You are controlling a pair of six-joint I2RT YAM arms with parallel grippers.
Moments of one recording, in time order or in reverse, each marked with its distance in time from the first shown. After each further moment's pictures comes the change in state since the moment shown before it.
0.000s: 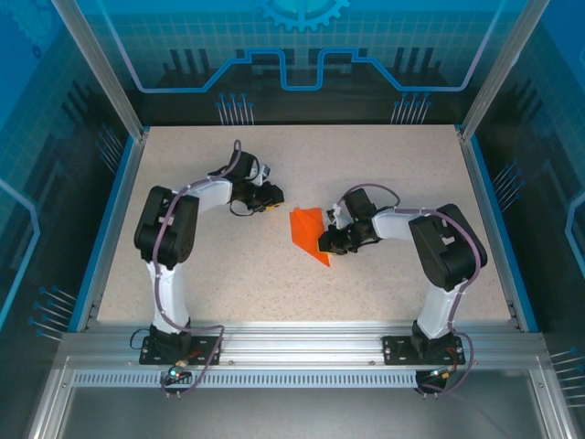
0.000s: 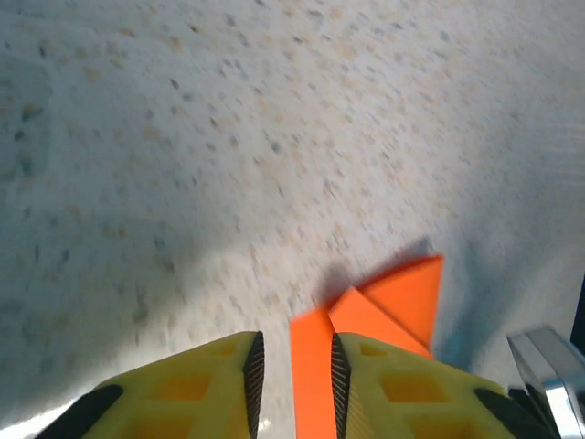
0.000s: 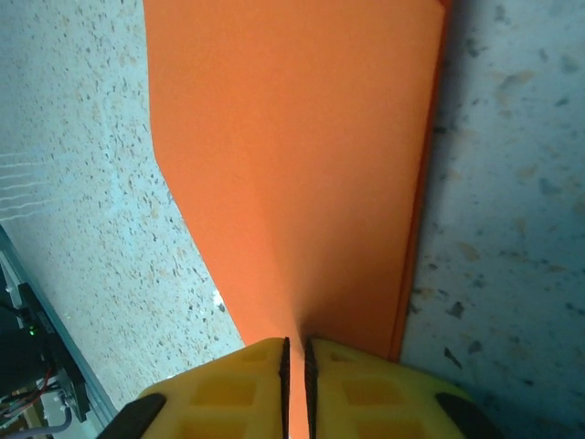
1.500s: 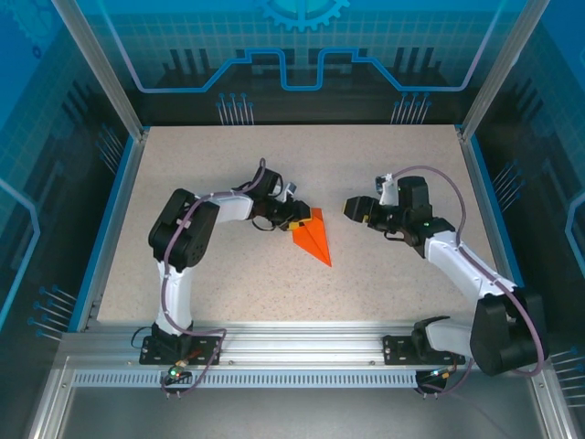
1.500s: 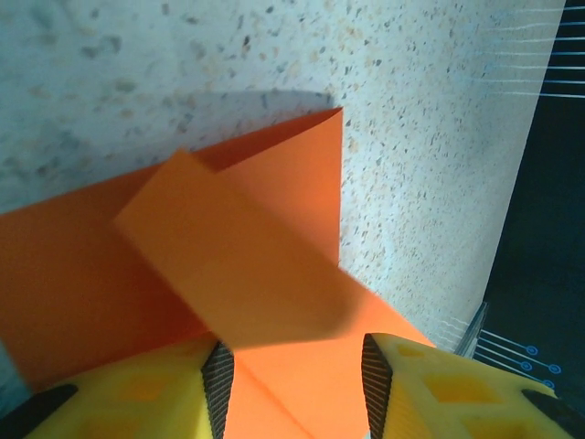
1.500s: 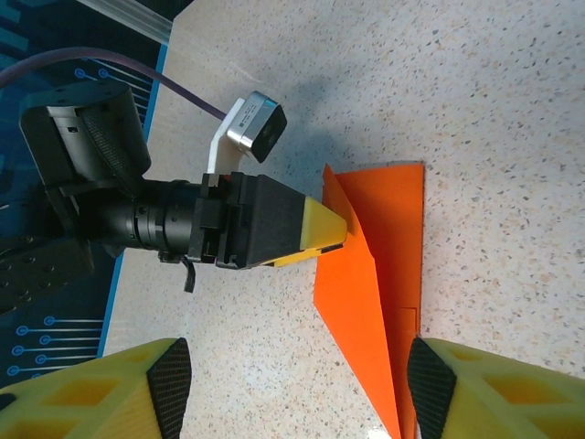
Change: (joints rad) left arm -0.163 0.074 -0.064 0.194 0.159 -0.182; right arm -0.201 -0.595 -0.160 0.098 0.082 0.156
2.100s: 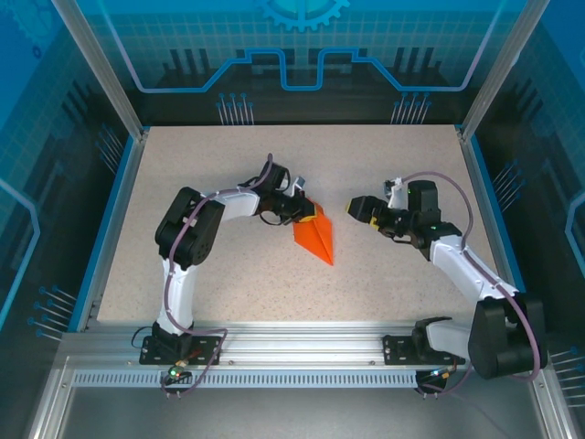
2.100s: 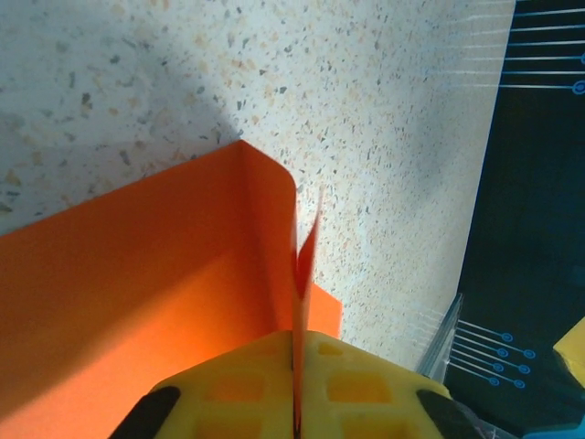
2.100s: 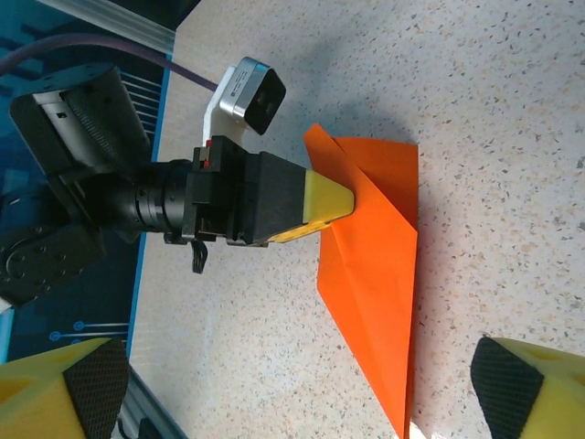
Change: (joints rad) left arm -0.024 0.036 0.090 0.007 0.033 -0.020; right arm -0.084 -0.017 -0.045 0.004 -0.105 0.034
